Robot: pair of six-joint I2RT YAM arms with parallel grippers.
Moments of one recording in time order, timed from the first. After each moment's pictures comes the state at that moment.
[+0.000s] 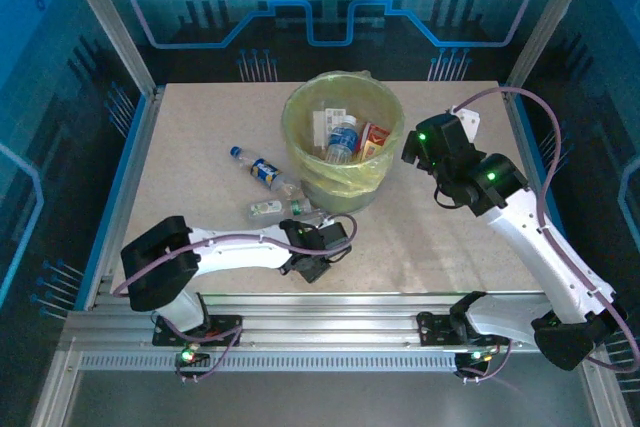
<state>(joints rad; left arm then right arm) -1.08 1.62 0.95 -0.73 -0.36 -0.28 0.54 1.16 1.37 -1.03 0.58 0.69</state>
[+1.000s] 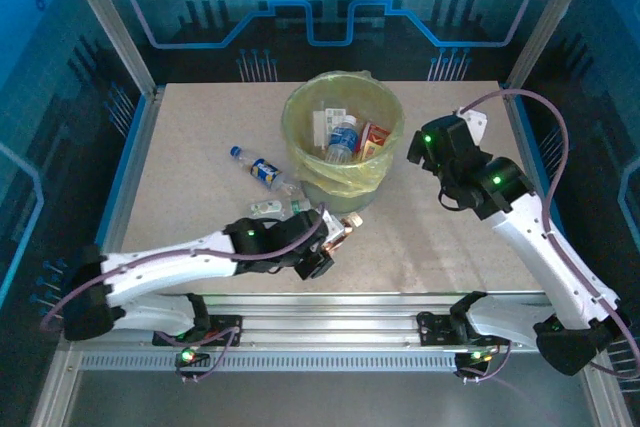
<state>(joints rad) -1.09 1.20 0.92 -0.67 -0.11 -0.21 0.53 1.13 1.36 -1.03 0.61 0.70</state>
